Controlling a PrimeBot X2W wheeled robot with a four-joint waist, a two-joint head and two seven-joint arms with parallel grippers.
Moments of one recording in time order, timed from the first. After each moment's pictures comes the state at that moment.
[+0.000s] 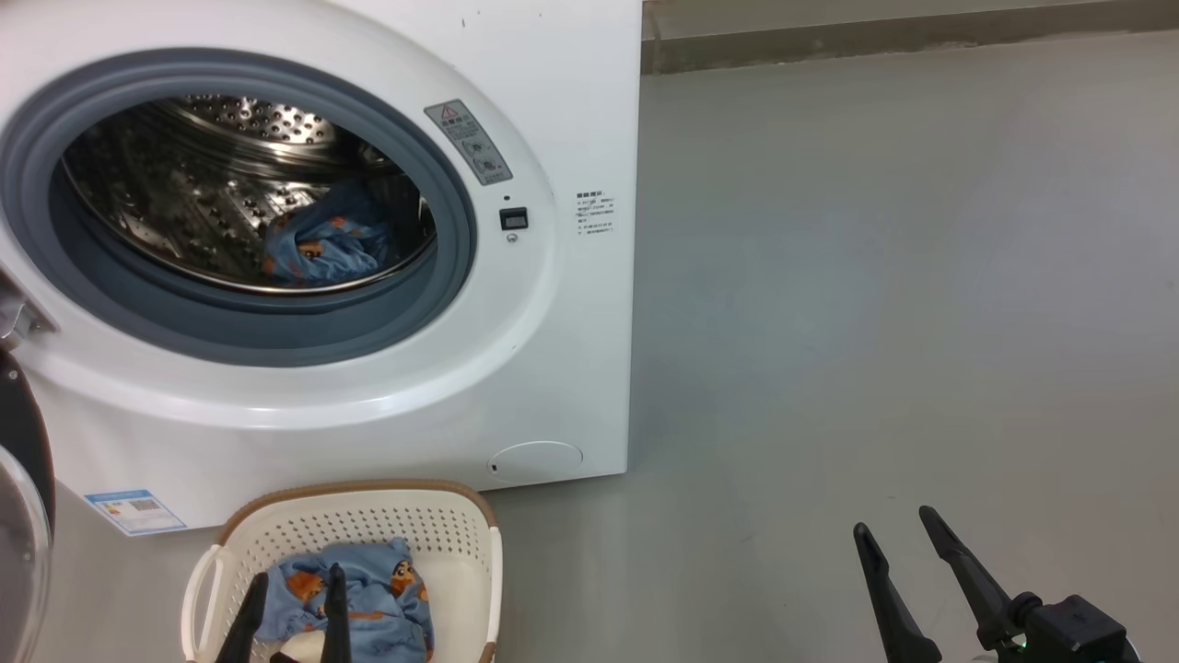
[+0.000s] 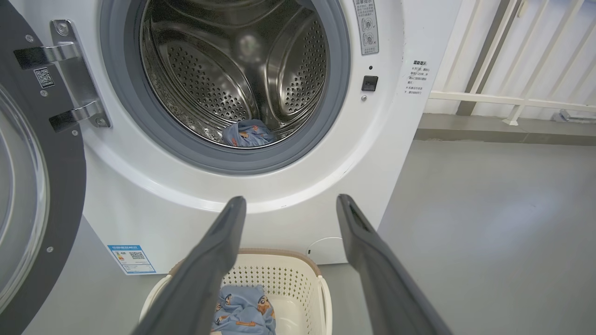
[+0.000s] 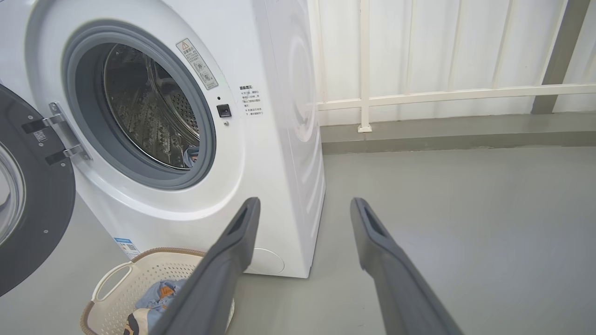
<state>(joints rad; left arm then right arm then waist) 0.12 0.31 -0.41 -0.03 -0.50 0.28 -0.25 0.15 -0.12 0.08 -0.03 0.25 0.13 -0.22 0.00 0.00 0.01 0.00</state>
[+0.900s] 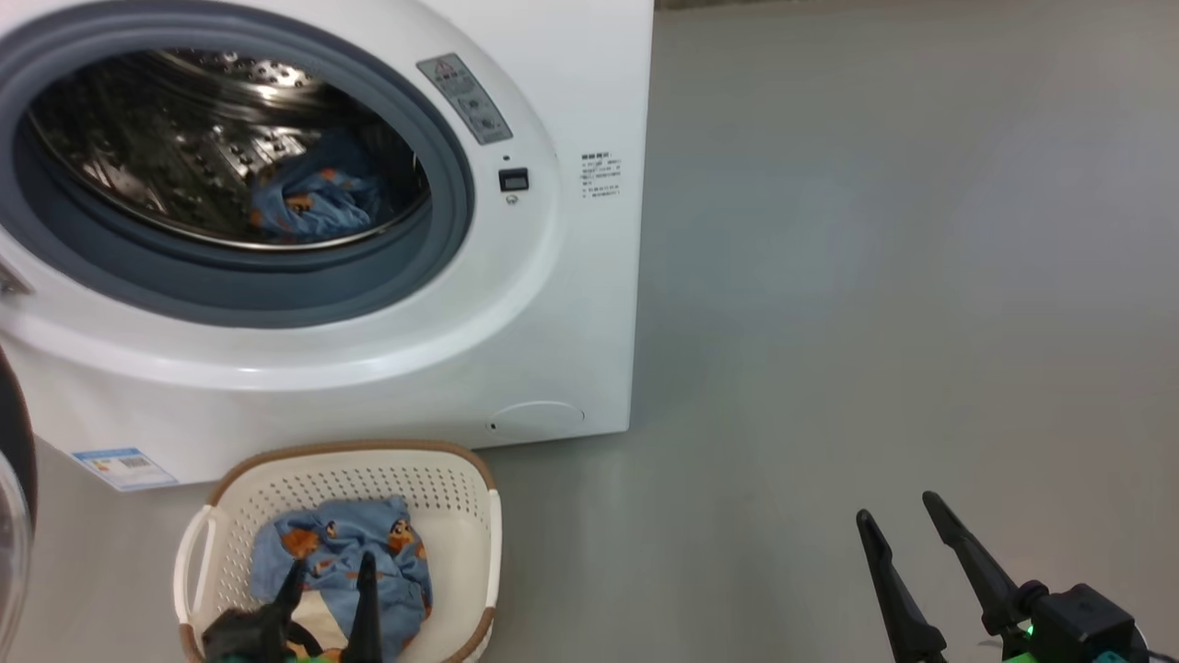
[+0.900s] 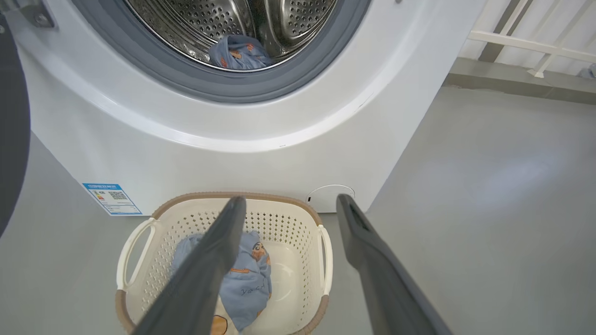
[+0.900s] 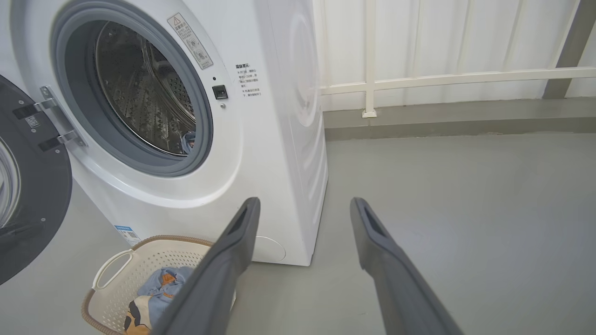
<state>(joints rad) -0.04 0.24 -0.44 0.25 -0.54 0.22 -0.21 0.14 -0.13 0.08 -0.05 0.25 0.13 -0.21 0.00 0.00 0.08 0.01</state>
